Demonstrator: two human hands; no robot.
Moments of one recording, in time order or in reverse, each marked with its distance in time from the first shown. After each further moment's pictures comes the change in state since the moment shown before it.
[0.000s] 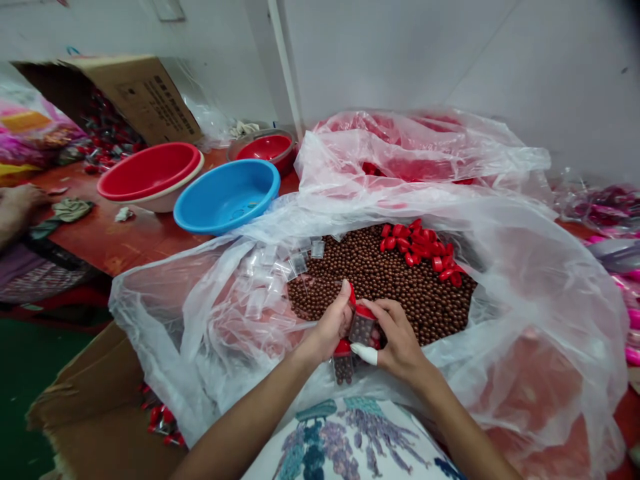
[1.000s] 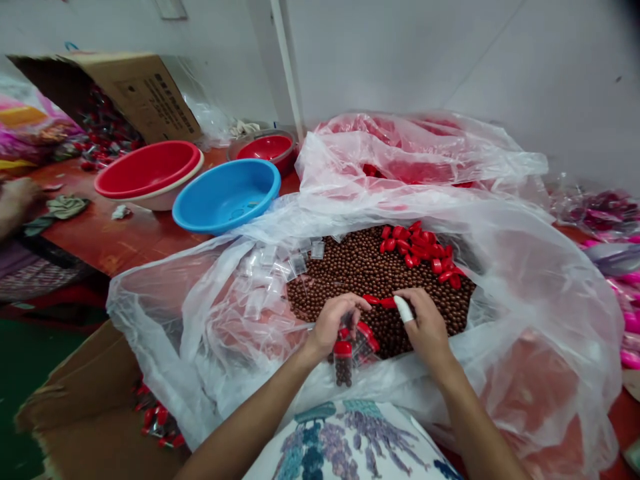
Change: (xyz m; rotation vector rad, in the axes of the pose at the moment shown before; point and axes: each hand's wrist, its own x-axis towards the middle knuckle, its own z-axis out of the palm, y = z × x) left_hand 0.003 -0.006 -0.018 0.357 0.058 0.474; right_hand 0.005 0.040 -0.025 -0.055 0.126 0.205
